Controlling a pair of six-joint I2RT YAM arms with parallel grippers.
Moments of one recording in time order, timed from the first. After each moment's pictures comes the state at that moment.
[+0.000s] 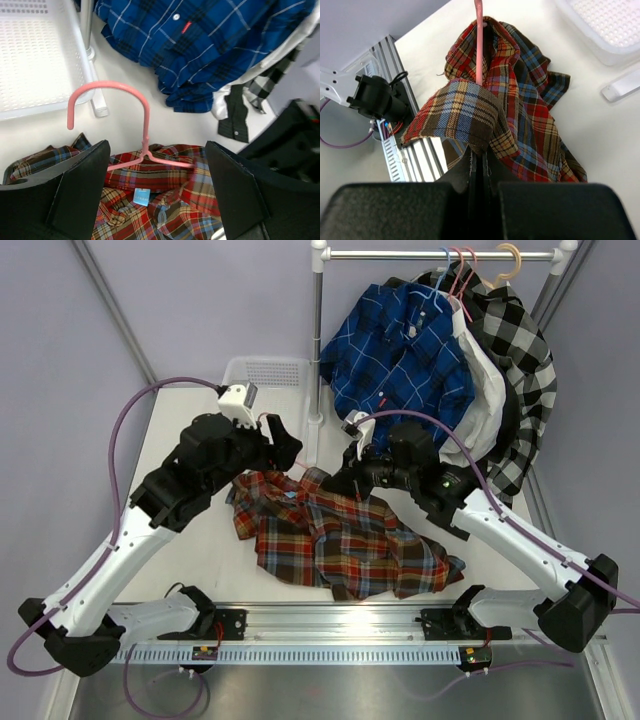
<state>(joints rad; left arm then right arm) -0.69 1.06 1.32 -0.58 -0.12 -0.43 0.73 1.23 1.14 -0.29 -0.47 0.16</state>
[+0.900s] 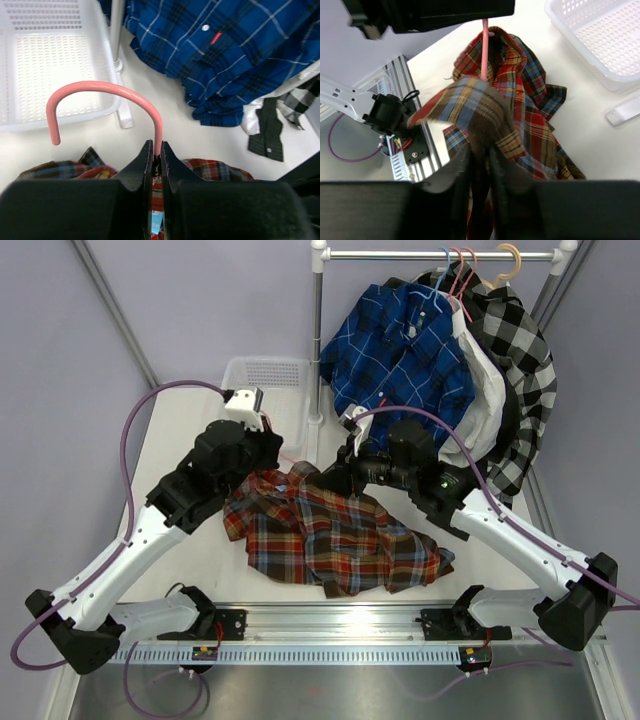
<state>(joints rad) -0.71 1.09 1.25 -0.47 -0.27 -0.35 0.76 1.24 1.16 -0.21 -0.46 0.21</state>
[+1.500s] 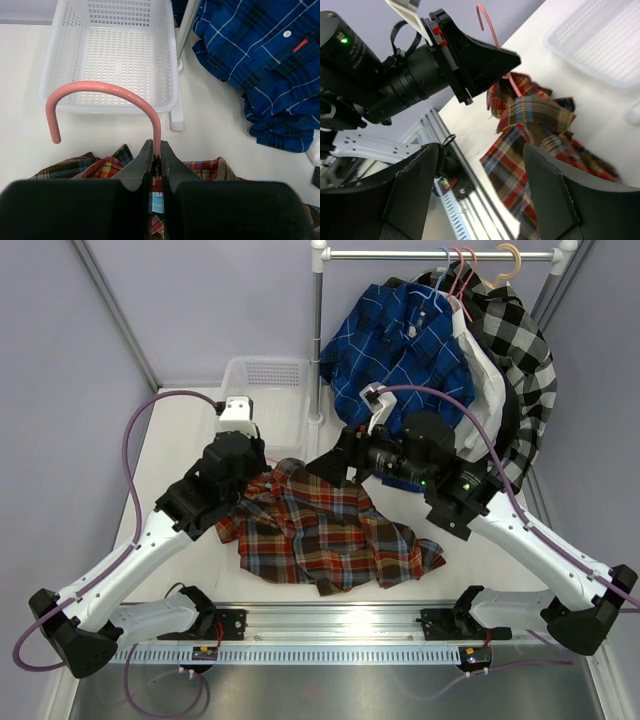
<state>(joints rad) -0.71 1.05 1.10 -0.39 -0.53 -0.33 0.81 1.17 1.32 -0.29 -0.27 0.49</state>
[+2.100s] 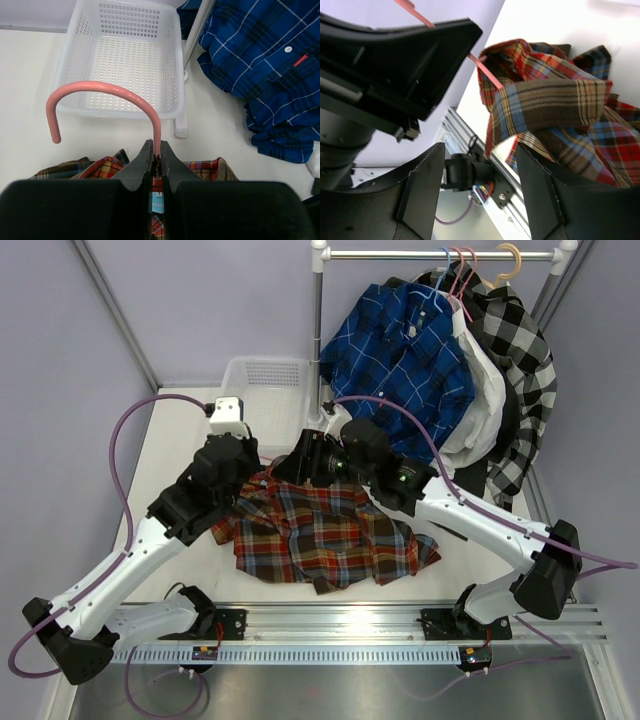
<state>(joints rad) -0.71 1.00 1.09 -0.39 -0.58 -0.33 0.91 1.44 1.31 -0.18 -0.17 0.85</state>
